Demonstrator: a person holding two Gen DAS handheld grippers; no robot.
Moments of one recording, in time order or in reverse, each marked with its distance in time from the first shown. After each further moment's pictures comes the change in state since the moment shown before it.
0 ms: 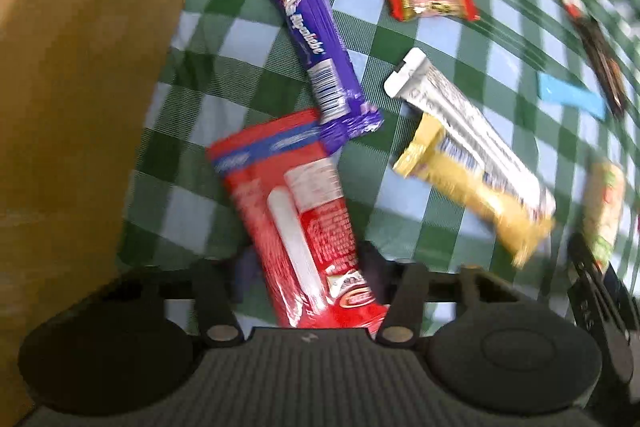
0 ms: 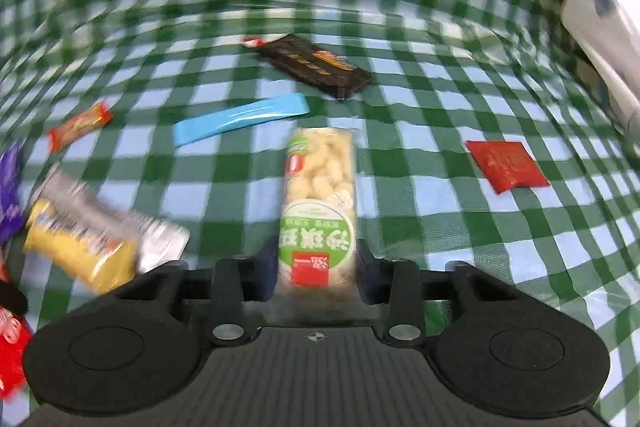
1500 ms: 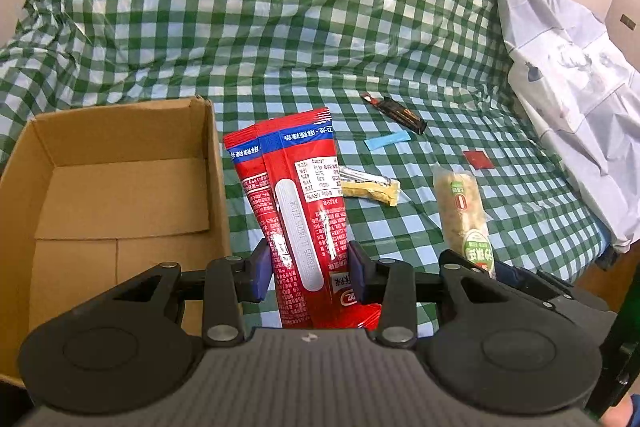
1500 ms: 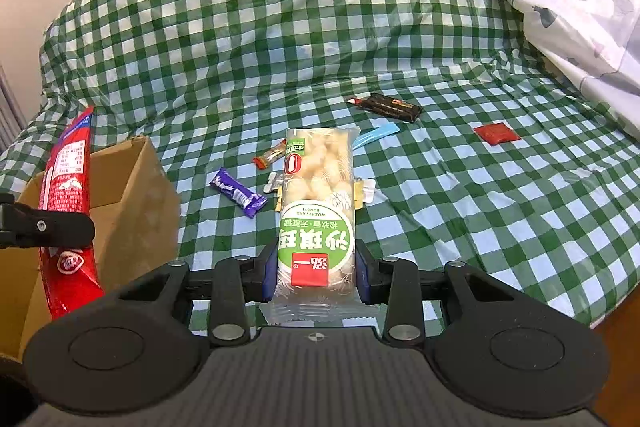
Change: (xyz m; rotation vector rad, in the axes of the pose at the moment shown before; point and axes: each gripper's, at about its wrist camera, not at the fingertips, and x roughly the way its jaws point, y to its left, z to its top) left arm -0.208 0.126 -0.184 0.401 -0.563 -0.284; right arm -0.256 0.107 -0.080 0.196 -0.170 0.130
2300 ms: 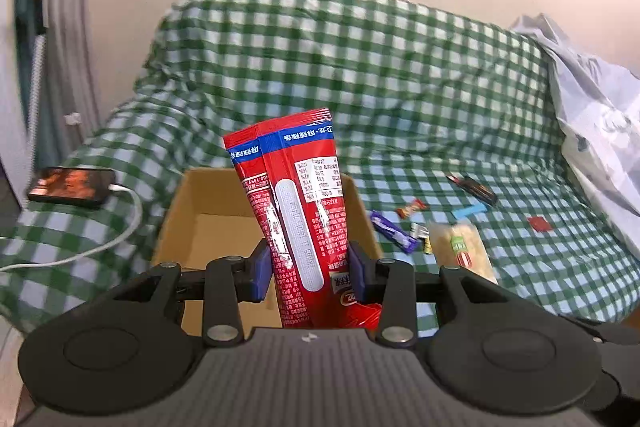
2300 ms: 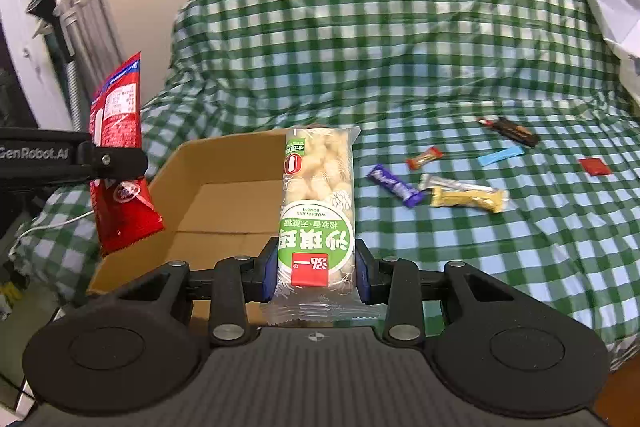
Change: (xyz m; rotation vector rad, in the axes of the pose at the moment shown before) left arm -0.141 0.091 -0.045 -0.052 -0.276 0.221; right arm -0.087 0.127 -0.024 -0.149 -0.001 0.260
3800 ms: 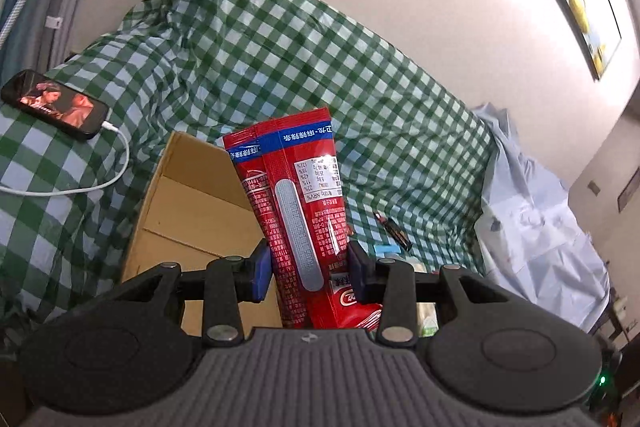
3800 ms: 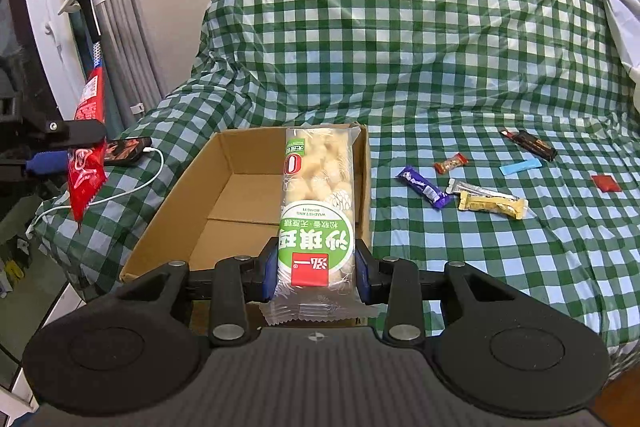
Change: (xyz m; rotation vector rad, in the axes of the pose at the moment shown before) left arm -0.014 0.138 -0.006 -0.337 0.028 -0.352; right arm -0.016 0.045 -0.004 -0.066 0.004 0.008
